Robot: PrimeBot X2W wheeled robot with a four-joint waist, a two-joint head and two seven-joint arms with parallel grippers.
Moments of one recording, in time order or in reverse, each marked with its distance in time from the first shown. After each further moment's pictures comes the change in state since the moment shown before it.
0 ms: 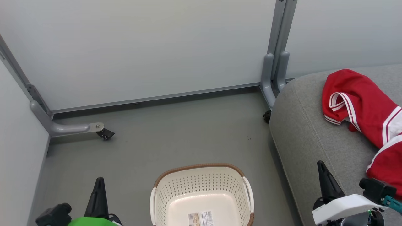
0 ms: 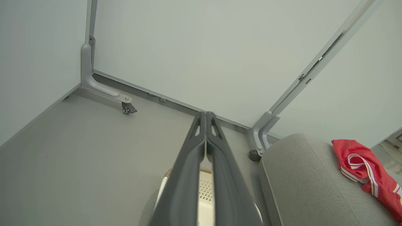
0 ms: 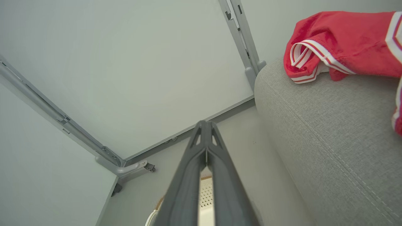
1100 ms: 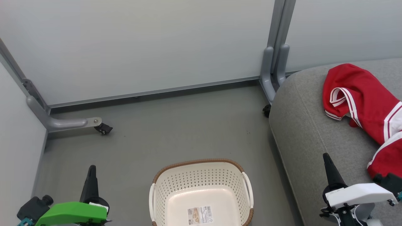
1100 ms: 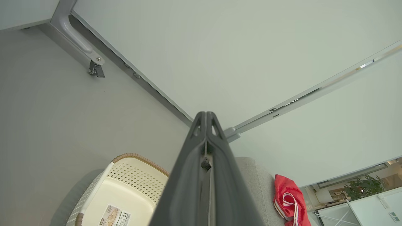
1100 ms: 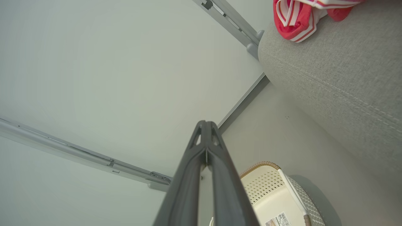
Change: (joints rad) left arm -0.087 0.000 0.057 0.025 -0.443 -0.019 0.116; right arm -0.056 -0.002 -0.044 0.018 0.442 0.000 0.118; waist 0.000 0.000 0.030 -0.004
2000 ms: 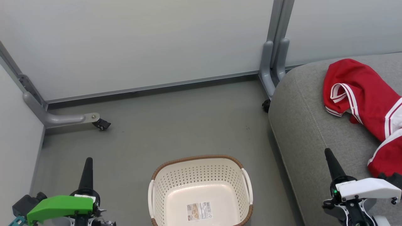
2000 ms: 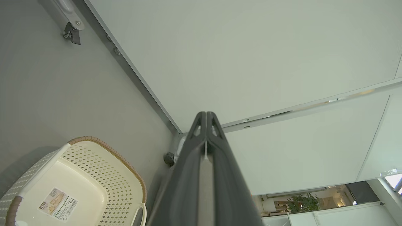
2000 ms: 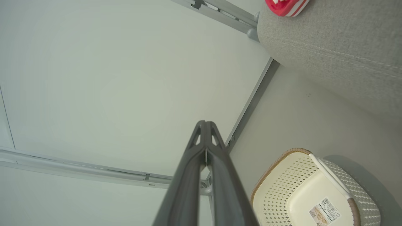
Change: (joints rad) left arm -0.049 0.000 0.035 0.017 -0.270 -0.016 0.070; right arm -0.033 -0.003 -0.026 0.012 0.268 0.000 0.069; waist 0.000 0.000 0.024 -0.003
